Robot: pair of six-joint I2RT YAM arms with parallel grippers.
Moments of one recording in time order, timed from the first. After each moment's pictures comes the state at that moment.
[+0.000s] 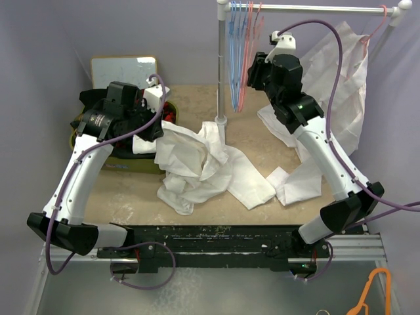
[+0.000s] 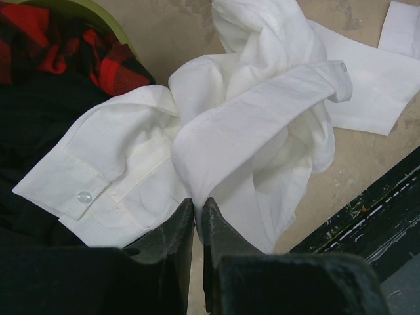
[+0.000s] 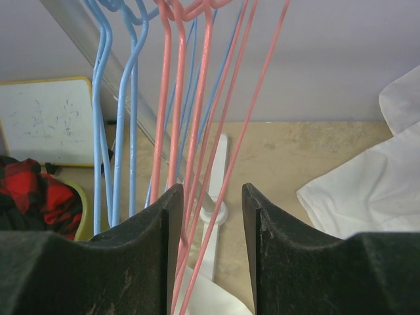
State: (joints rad) left arm -0.30 1.33 1.59 -1.03 0.29 0.17; right arm 0.46 1.54 1.74 -0.37 0.33 0.23
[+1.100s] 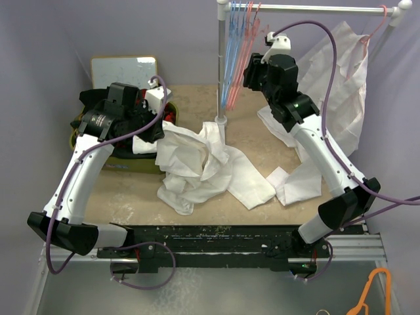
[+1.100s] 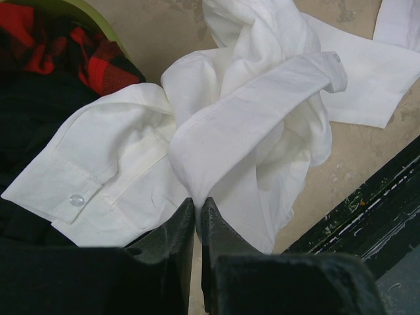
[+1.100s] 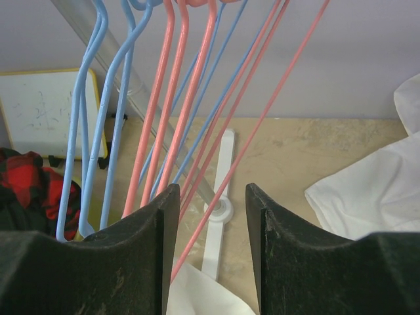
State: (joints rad) left arm -0.30 1.33 1.58 -1.03 0.31 0.19; right arm 0.46 1.57 1.74 -0.35 0.30 0.24
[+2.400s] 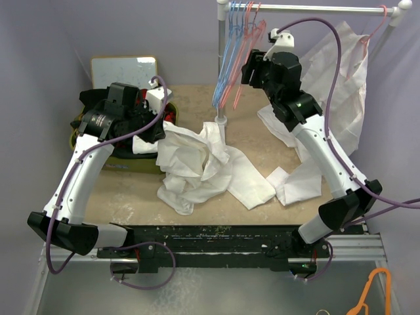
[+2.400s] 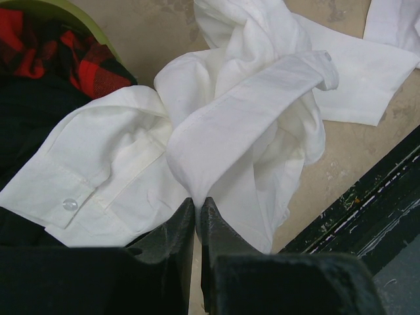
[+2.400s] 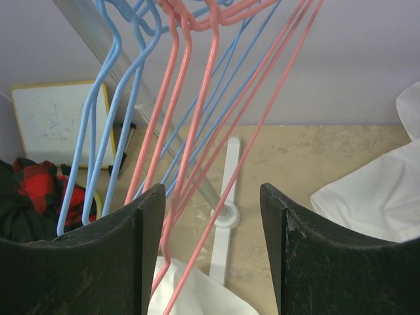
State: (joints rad) left arm -0.30 1.33 1.58 -1.03 0.34 0.19; right arm 0.46 1.55 1.77 -0.35 0.30 0.26
